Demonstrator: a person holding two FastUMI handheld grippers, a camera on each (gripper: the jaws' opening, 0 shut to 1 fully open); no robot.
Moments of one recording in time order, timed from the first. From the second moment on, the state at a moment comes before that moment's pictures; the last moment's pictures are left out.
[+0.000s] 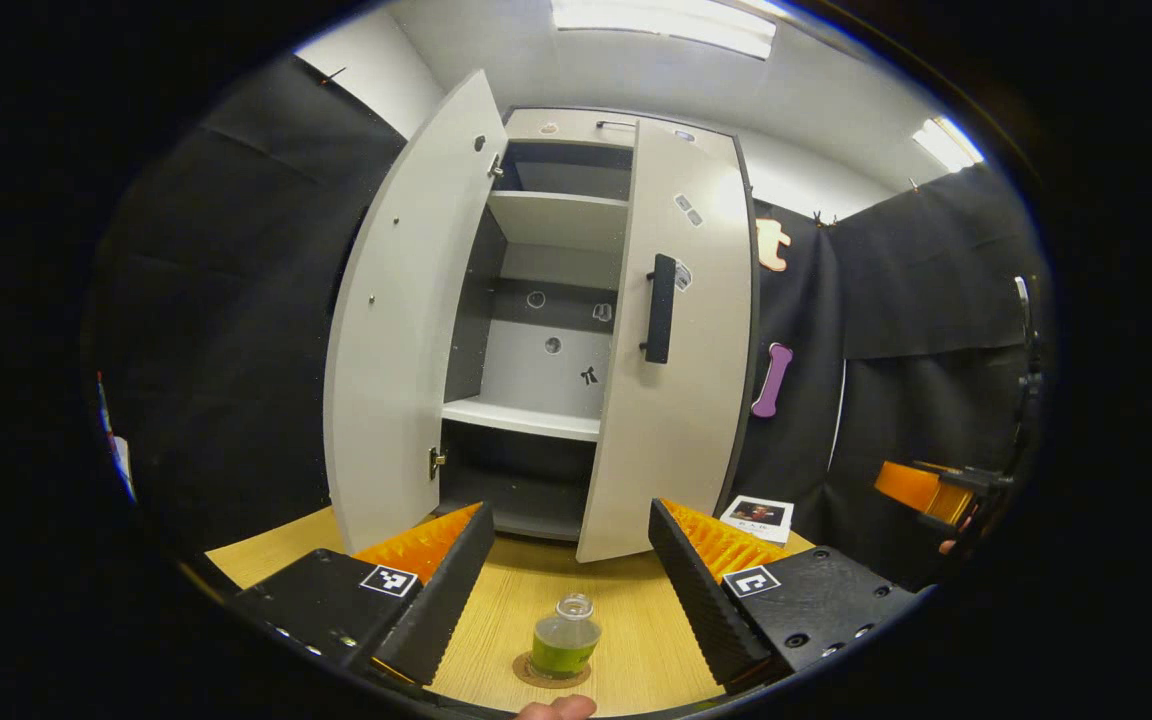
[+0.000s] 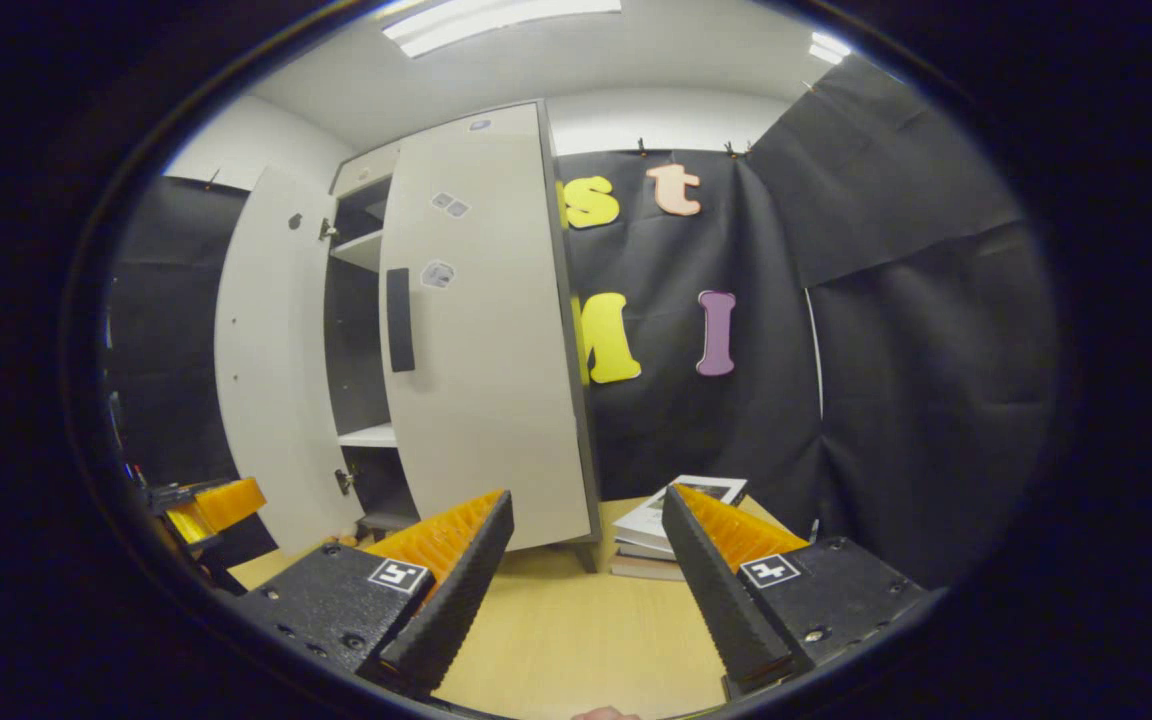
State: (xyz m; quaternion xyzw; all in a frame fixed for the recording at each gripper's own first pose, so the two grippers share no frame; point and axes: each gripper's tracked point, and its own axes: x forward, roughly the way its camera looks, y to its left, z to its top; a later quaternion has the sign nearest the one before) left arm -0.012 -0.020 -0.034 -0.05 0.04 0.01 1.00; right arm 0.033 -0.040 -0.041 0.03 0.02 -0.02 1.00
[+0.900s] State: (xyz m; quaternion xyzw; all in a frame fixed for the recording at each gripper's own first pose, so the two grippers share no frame) left arm 0.075 0.310 0.086 -0.03 -0.04 0.27 0.96; right arm 0.041 -0.060 -0.024 0.03 0.00 -0.03 1.00
